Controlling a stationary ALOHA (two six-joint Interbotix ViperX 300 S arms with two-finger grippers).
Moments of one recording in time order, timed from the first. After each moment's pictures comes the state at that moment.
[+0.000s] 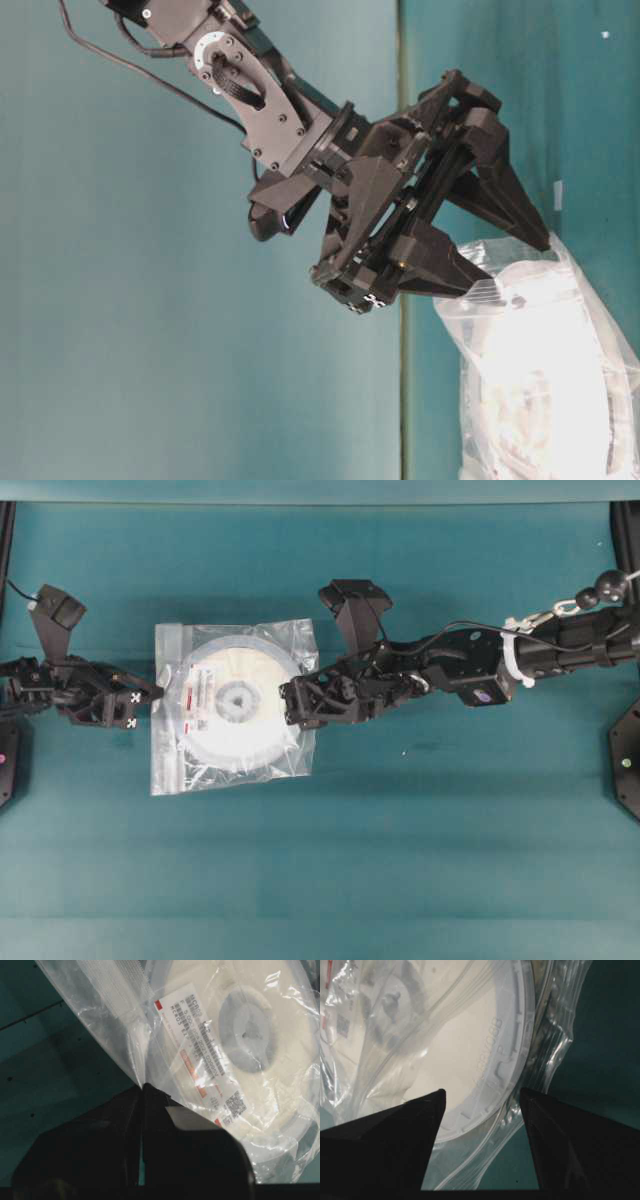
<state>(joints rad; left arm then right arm) 0.35 -0.14 1.33 0.02 -0.54 -0.81 -0.17 0.30 0.44 0.39 0.16 0.78</state>
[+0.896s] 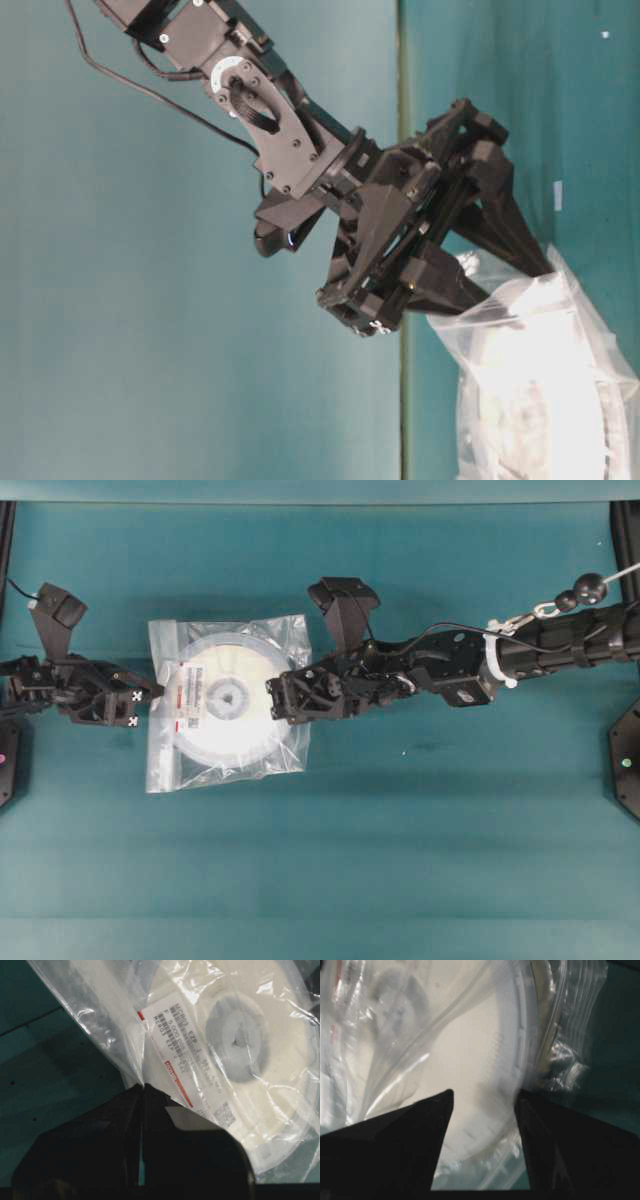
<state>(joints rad) 0.35 -0.13 1.33 0.02 -0.54 -0.81 -0.17 0.36 0.40 0.39 0.07 0.78</state>
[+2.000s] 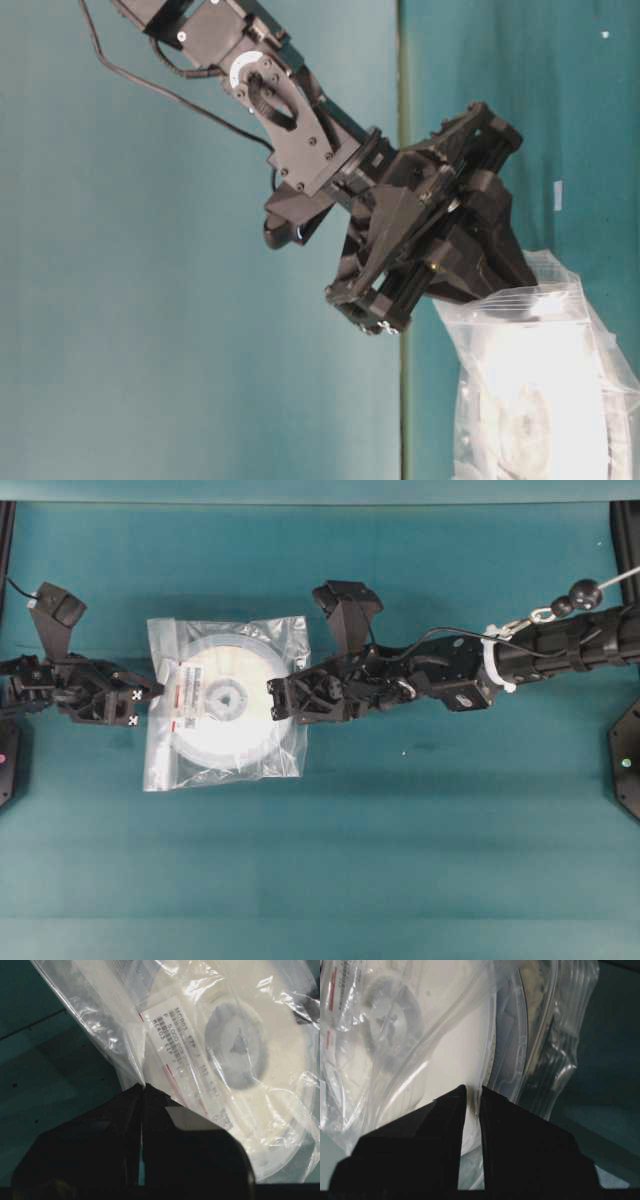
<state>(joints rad) 0.35 -0.13 1.33 0.02 -0.54 -0.81 -0.16 0.37 0.43 0.41 0.03 0.79</state>
